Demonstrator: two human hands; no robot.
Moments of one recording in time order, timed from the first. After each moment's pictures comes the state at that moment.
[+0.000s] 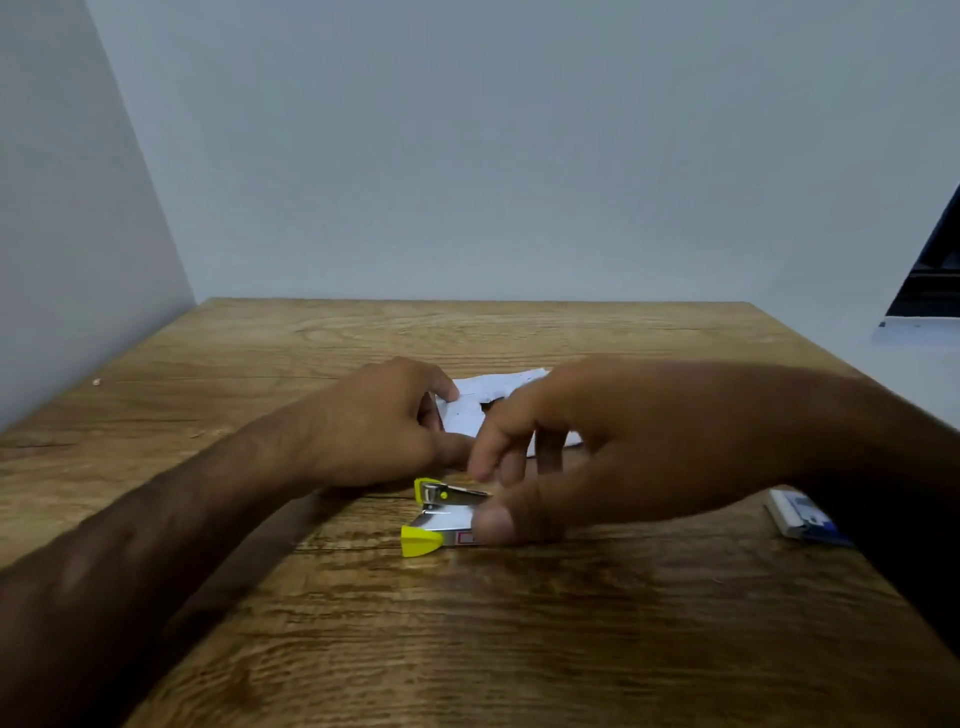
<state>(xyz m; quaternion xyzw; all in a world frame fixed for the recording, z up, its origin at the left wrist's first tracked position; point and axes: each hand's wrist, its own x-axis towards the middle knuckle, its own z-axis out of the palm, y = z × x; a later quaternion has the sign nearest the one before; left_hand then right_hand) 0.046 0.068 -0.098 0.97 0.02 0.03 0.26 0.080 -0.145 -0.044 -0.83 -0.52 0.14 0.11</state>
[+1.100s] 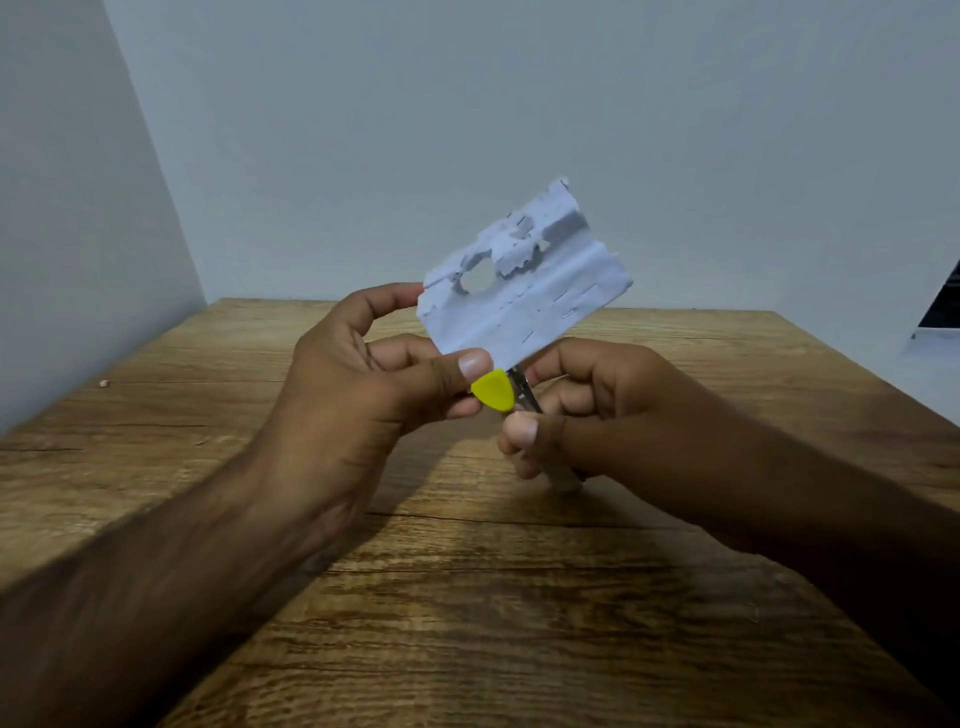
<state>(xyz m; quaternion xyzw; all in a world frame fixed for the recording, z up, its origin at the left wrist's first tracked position) 0.030 0.054 -0.099 0.61 0.00 0.25 0.76 0.097 -0.145 -0.086 -0.76 -0.36 0.16 0.52</state>
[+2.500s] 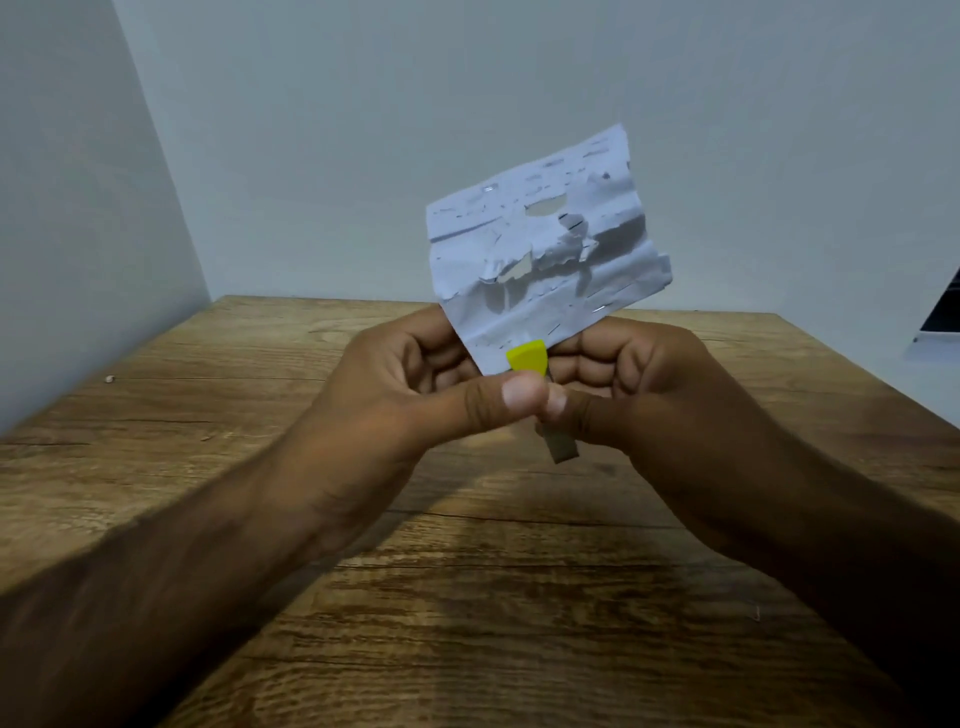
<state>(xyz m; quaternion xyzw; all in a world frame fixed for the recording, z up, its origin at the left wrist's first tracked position) 0.019 0.041 -0.095 0.65 -0.17 0.14 0.73 0.091 -0.142 -0.085 -0.67 -0.35 0.12 0.64</state>
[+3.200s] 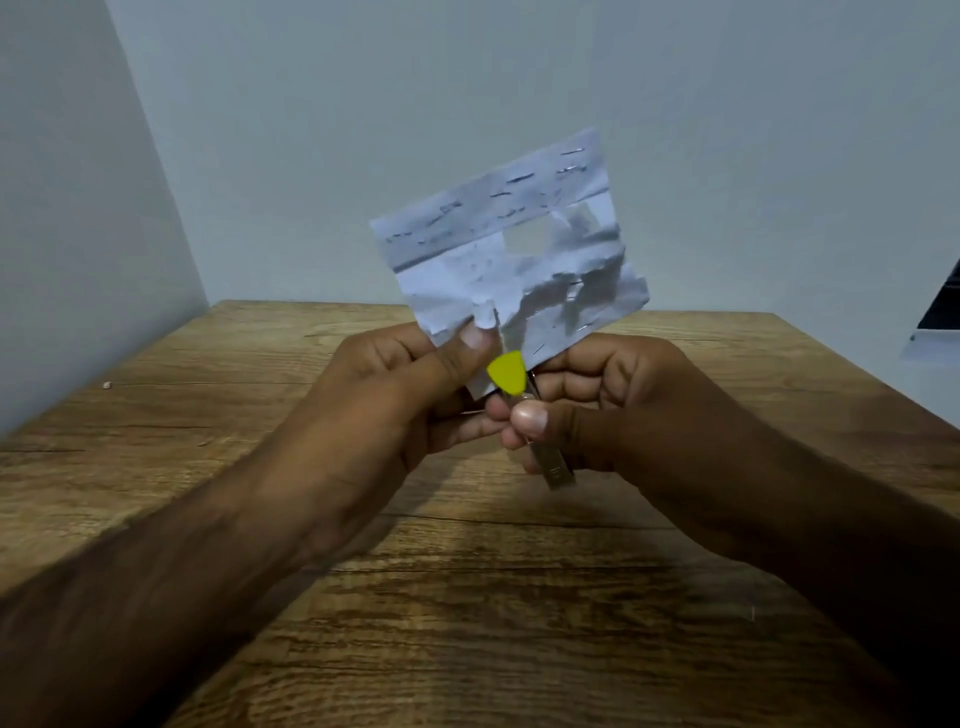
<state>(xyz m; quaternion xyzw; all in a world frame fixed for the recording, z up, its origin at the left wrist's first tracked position) 0.025 0.046 -0.100 0.64 -0.07 0.15 0.75 0.094 -0.144 -0.088 -0.67 -0.34 0.18 0.63</state>
